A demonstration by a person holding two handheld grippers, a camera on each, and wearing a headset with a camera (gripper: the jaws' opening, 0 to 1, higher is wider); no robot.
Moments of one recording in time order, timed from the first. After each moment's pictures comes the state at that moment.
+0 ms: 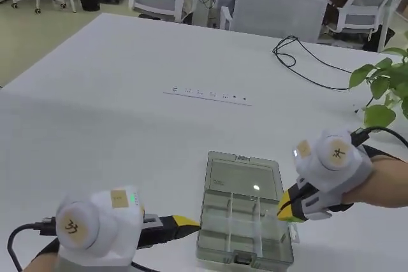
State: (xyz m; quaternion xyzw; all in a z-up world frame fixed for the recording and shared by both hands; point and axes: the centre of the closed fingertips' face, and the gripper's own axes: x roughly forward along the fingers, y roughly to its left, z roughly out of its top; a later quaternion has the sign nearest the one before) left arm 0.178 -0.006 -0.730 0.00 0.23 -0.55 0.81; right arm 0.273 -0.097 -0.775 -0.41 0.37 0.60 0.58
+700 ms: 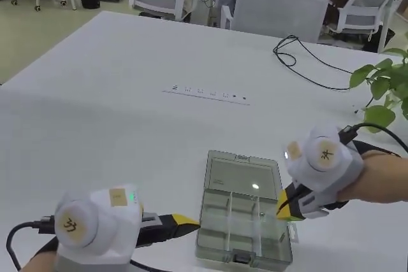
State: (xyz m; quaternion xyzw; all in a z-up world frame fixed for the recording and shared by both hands) left arm 0.178 -0.005 -0.730 -0.01 0.22 -0.54 0.81; right arm 0.274 -0.098 -0.776 -0.43 0.38 0.60 0.56
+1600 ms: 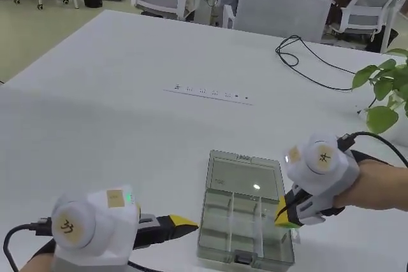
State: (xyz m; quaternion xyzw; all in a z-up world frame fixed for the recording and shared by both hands) left arm 0.179 -0.001 -0.732 -0.02 0.23 -0.54 0.81; right arm 0.274 -0.098 -0.798 -0.40 0.40 0.60 0.57
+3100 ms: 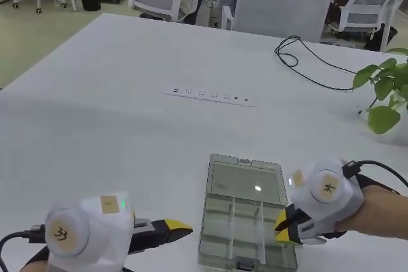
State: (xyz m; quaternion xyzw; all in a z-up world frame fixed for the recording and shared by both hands) left arm 0.185 0.007 -0.736 -0.01 0.24 -0.53 0.81; right arm 0.271 -0.103 -0.812 -0.40 0.37 0.59 0.59
